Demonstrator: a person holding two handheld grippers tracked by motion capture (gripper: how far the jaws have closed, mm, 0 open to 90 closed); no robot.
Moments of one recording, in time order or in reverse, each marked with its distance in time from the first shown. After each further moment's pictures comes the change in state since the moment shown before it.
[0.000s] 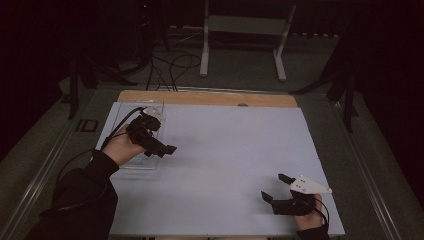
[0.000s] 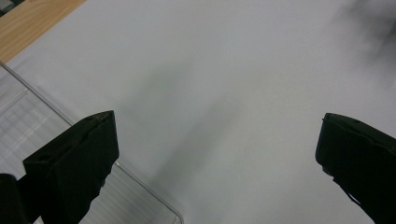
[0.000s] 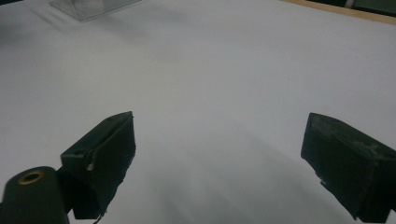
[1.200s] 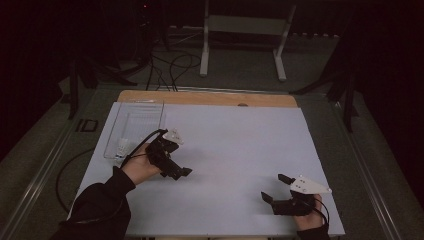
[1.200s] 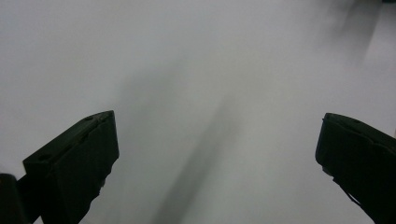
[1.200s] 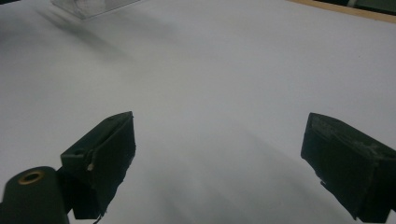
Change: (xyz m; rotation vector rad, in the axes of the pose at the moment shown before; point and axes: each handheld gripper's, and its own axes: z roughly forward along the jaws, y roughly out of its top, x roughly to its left) left arm -0.045 -0.019 0.050 0.001 -0.103 0.092; right arm 0.000 0.000 0.000 0.005 0.005 -0.002
